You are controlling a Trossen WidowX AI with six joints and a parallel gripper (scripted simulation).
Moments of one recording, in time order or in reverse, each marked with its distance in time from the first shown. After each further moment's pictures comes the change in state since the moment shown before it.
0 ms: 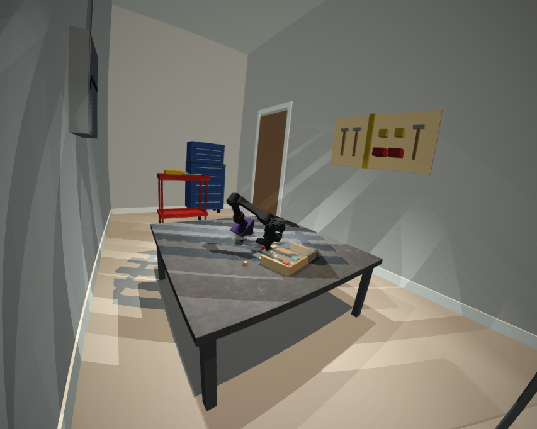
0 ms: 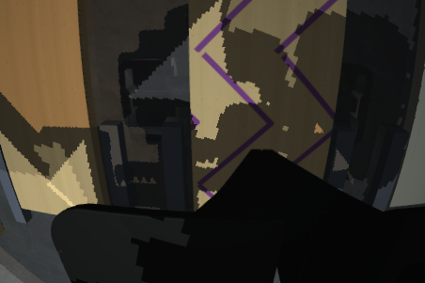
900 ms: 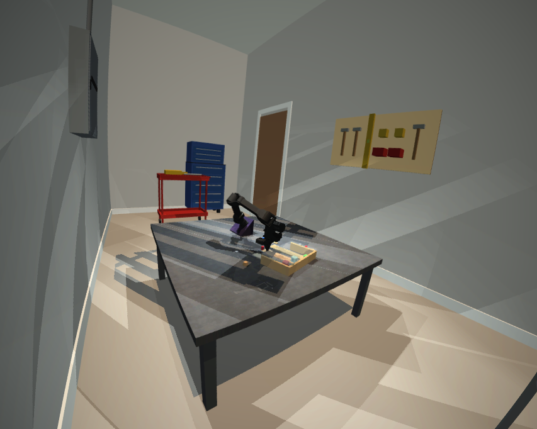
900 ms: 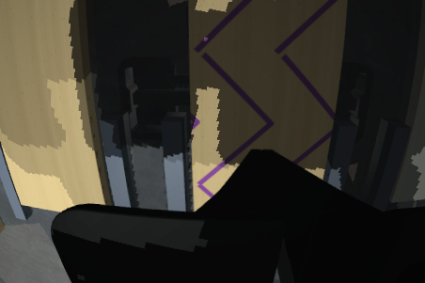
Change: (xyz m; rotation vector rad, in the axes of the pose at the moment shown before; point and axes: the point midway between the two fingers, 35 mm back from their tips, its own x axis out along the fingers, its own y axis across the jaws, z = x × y) arm -0.001 0.000 -0.002 0.002 0.005 0.001
